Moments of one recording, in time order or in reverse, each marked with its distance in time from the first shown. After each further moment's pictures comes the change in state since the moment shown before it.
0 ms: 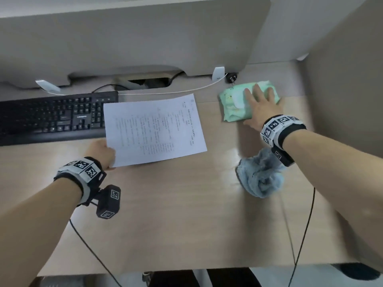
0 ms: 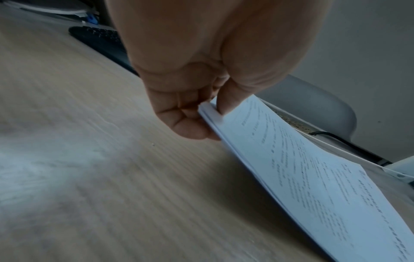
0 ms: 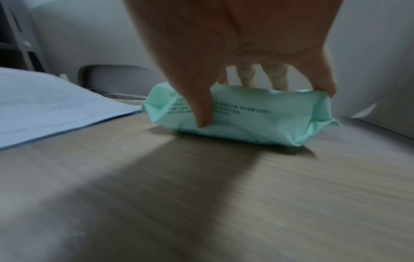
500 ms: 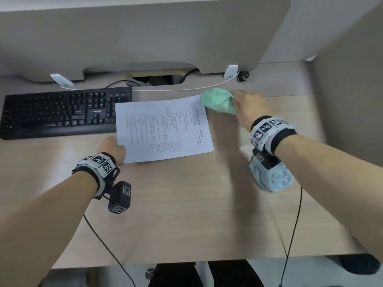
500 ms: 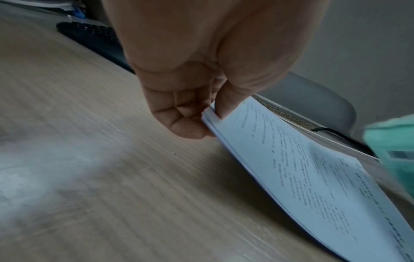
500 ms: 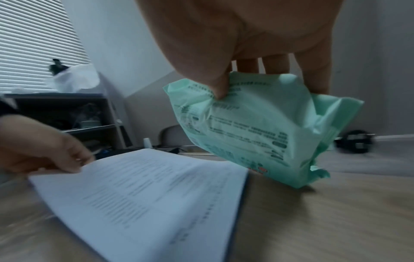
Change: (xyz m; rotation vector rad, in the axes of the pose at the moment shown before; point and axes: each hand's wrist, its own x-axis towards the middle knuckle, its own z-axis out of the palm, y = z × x) left_hand 0.010 -0.017 -0.007 0.131 0.037 0.031; right_hand -0.037 -0.096 -0.041 0.299 0.367 -0.168
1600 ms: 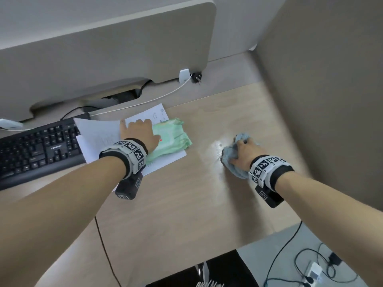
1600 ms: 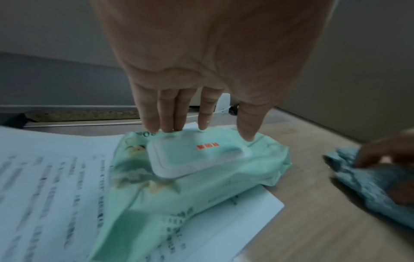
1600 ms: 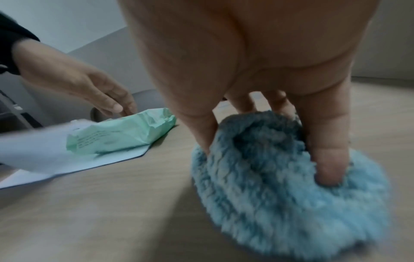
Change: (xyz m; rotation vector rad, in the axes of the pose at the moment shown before) left_hand -0.047 0.174 0.065 0.864 0.037 0.680; right_hand -0.137 0.051 0.009 -0.085 -0.692 0.626
